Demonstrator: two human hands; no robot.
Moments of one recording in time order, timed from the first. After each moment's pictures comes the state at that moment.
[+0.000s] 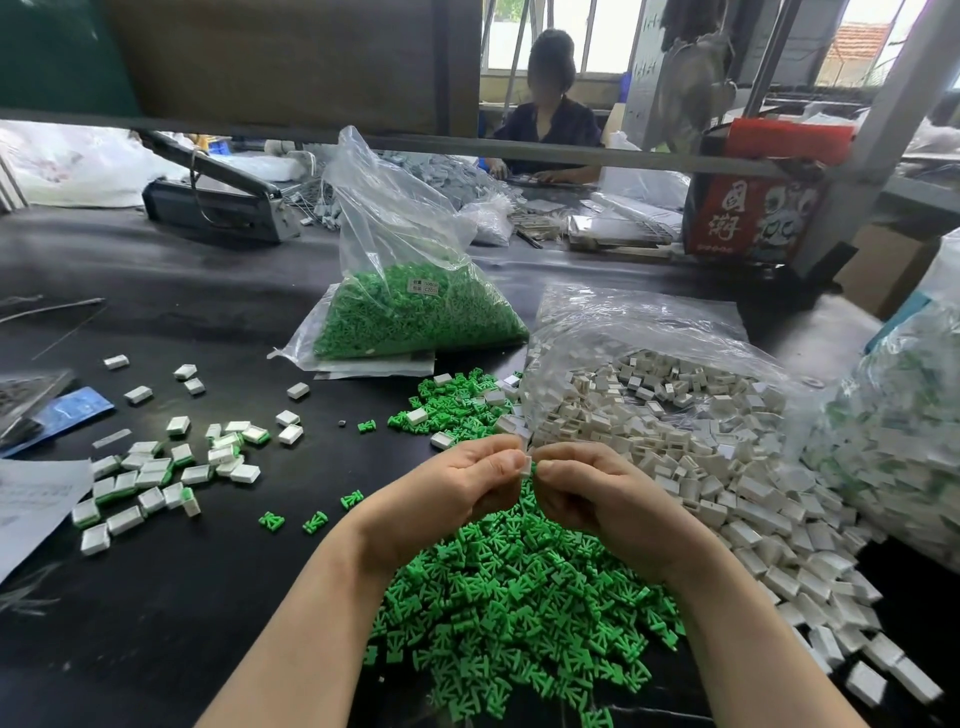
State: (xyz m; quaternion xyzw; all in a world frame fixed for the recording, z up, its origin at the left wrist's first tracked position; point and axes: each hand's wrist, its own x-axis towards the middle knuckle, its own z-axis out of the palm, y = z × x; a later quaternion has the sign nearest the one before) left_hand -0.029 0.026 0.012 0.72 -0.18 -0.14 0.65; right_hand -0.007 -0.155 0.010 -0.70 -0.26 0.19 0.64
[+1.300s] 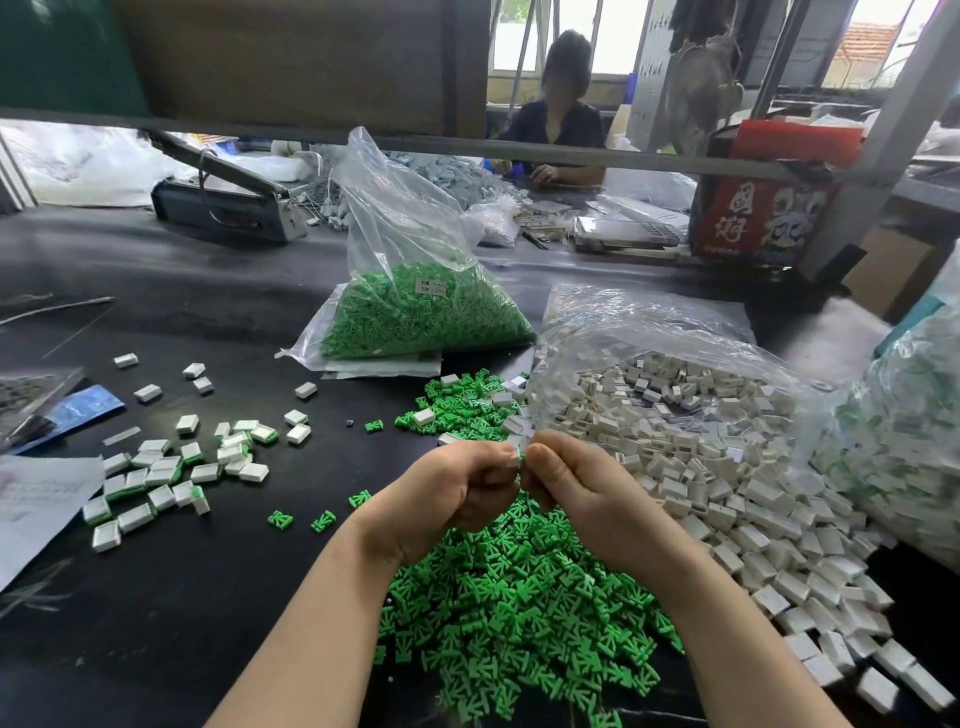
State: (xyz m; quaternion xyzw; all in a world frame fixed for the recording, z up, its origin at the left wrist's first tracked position) left_hand -0.020 0.034 0.001 0.66 -0.13 -0.19 0.72; right_hand -0.012 -0.140 0.008 -0.80 -0.29 0.05 0.52
